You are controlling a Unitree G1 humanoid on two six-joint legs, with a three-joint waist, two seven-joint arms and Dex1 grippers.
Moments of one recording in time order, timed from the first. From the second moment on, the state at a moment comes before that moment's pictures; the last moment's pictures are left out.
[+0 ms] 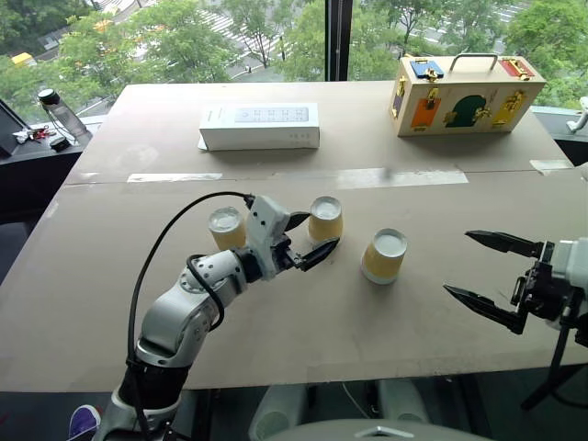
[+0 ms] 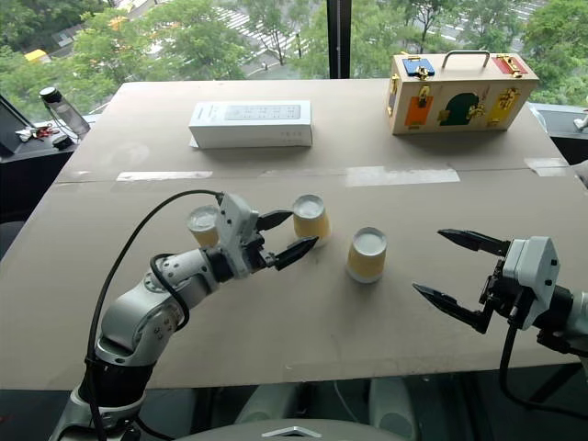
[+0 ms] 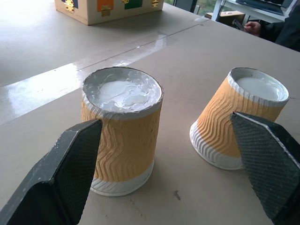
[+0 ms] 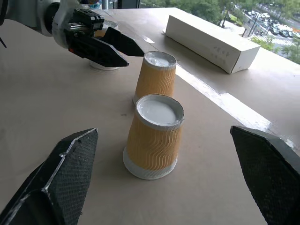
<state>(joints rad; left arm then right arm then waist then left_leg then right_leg) -0.22 0.48 -0.12 -0.39 -0.51 0.56 -0.54 0.28 -0.74 -0.45 -0.58 0.65 0.24 1.01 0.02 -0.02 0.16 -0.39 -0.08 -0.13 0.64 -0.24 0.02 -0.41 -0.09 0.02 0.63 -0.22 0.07</state>
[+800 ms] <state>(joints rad) -0.43 0.31 -0.17 -0.09 -0.30 0.51 -0.54 0.30 -0.74 -0.48 -0.66 0.70 0.28 0.94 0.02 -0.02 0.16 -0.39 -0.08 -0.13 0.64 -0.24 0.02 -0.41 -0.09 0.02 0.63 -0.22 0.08</state>
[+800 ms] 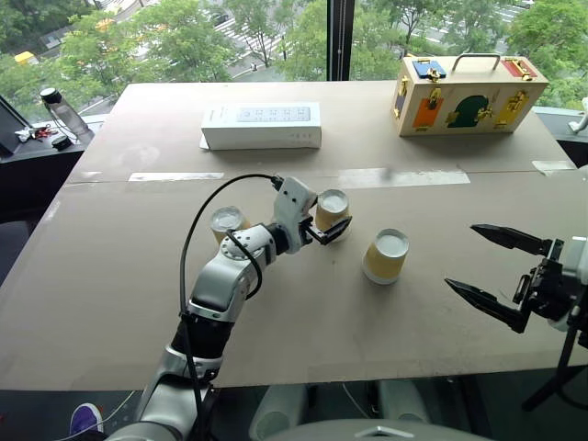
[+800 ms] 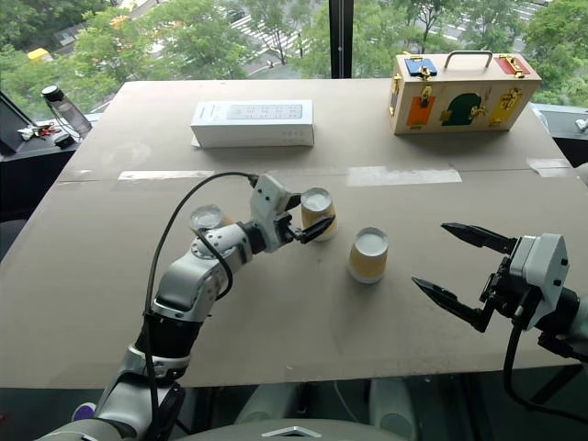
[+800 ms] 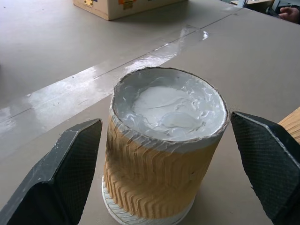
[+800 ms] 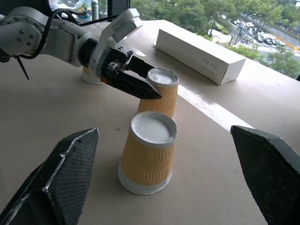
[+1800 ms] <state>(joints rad) -0.28 0.50 -0.18 -0.25 -0.38 0.42 -0.89 0.40 -0.73 -0.46 -0.65 0.69 0.20 1.04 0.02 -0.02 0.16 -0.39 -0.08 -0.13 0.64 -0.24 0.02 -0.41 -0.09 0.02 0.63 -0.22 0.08</state>
